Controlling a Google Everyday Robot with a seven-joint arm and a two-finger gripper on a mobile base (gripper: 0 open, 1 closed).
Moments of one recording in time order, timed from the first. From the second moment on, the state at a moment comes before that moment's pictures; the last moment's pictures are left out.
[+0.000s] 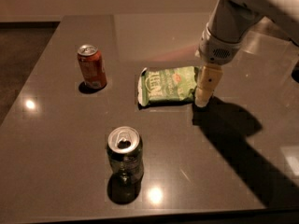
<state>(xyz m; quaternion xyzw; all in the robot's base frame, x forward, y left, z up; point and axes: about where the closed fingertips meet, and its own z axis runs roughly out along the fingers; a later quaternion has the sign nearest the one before) 0.561 -0.153 0.889 -0.64 0.76 0.01 0.13</state>
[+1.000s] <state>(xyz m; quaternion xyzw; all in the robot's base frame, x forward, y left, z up) 0.587 -0.136 0.860 -0.66 0.75 0.01 0.08</state>
